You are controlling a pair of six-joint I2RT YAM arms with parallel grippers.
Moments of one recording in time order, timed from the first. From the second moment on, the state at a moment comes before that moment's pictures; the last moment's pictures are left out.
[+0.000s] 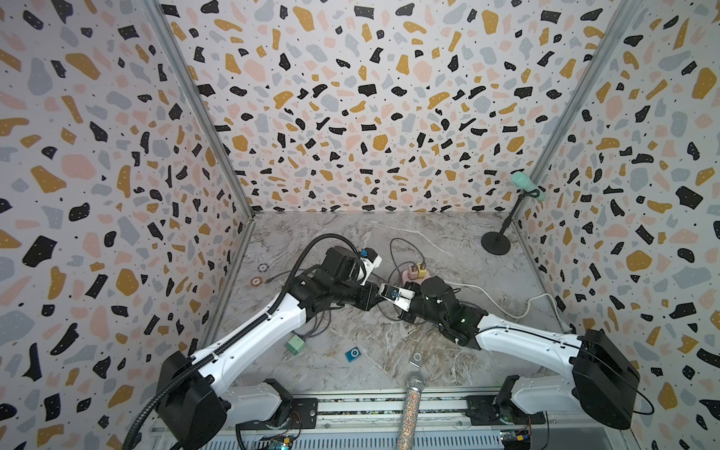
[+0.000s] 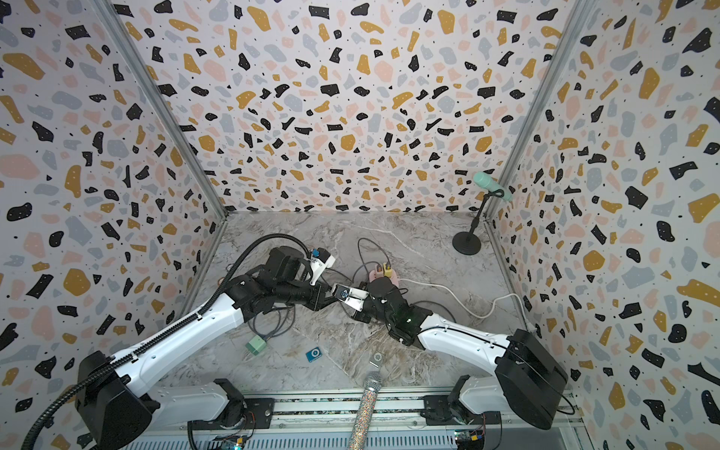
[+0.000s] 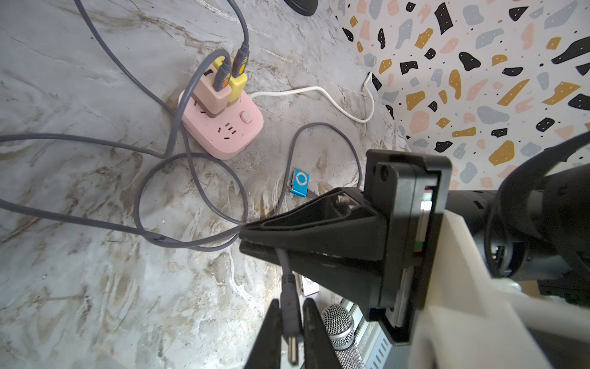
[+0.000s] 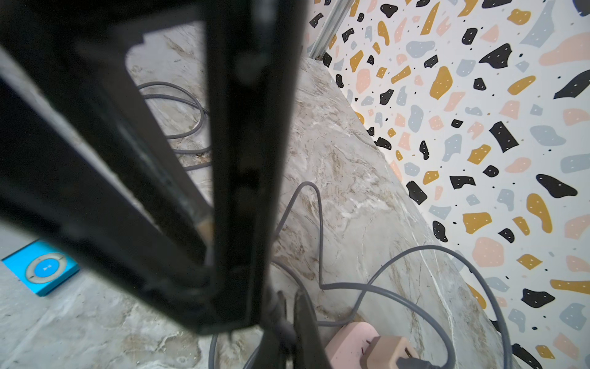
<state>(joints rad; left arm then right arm) -0.66 1.25 1.05 -0.55 0.46 -0.32 0.89 1.31 0.71 0.19 -0.03 -0.53</state>
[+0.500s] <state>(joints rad) -0.64 1.24 1.03 -0.54 0.47 -0.32 0.90 1.31 0.71 0.19 -0.01 -0.54</state>
